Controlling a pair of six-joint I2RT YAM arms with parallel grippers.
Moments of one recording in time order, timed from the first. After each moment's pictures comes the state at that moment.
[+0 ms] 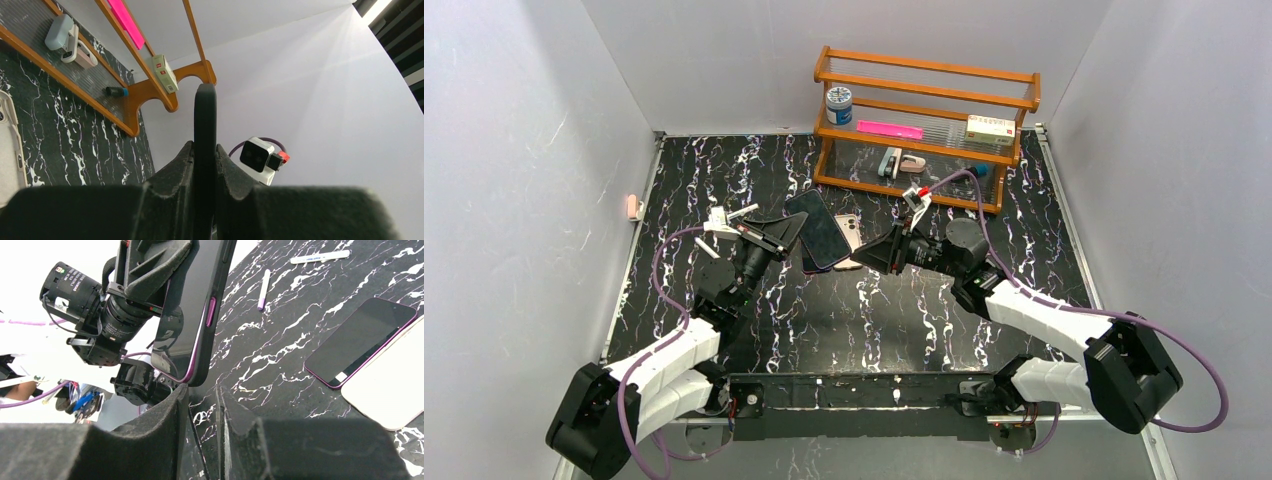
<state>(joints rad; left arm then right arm) -0.51 0.96 0.30 0.88 -0.04 -1.31 0.70 1.19 0.59 0.59 -0.56 0.68</state>
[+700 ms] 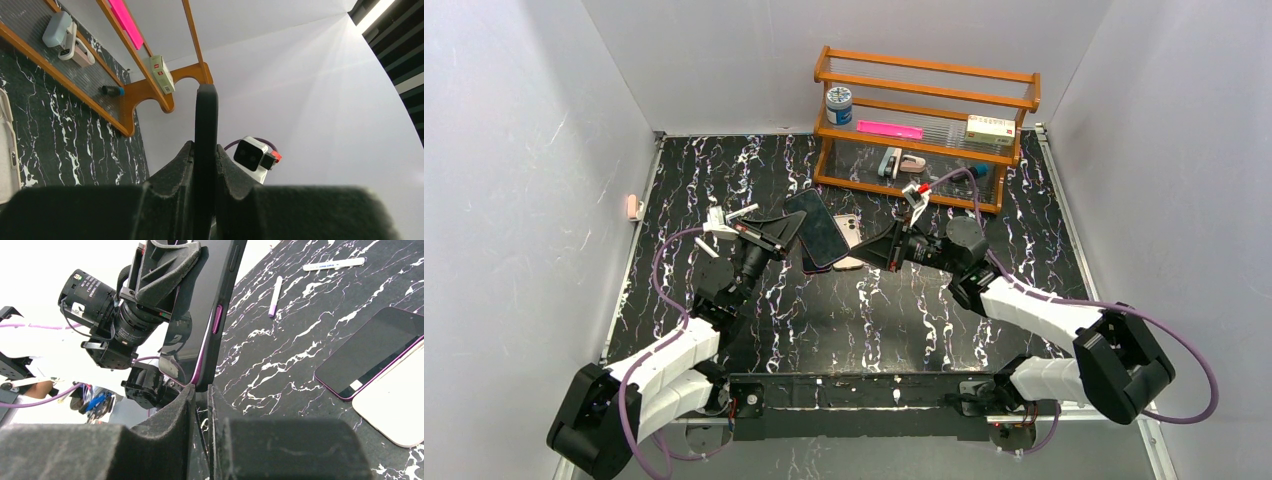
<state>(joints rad) -0.50 0.96 0.30 0.88 -0.01 -1.36 0.68 1.24 0.59 0.70 -0.60 0.74</state>
